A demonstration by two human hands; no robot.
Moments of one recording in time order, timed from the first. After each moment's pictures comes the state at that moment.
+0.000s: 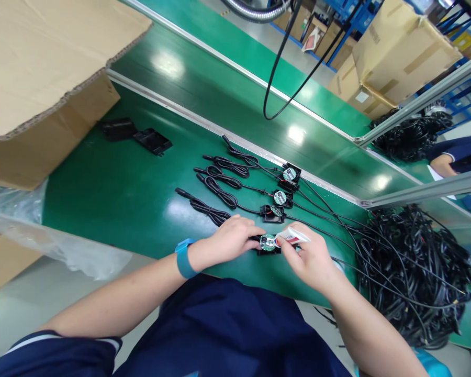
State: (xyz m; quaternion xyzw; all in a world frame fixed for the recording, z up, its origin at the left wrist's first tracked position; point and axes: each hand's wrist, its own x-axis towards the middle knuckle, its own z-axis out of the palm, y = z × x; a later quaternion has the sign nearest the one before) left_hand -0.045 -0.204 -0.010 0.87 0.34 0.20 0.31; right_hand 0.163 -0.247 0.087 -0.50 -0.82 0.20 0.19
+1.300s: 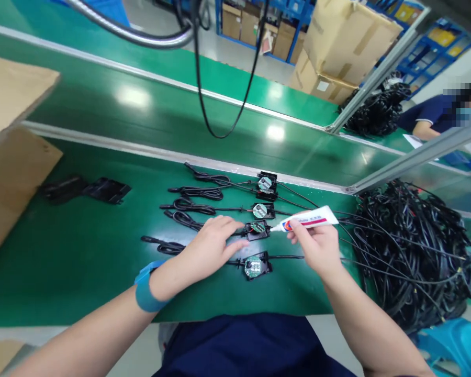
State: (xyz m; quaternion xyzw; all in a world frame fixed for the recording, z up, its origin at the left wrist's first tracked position) left_hand -0.051 -0.158 0.025 0.86 0.36 0.21 0.29; right_hand 0.192 -0.223 0.078 -0.66 -0.51 0.28 0.47
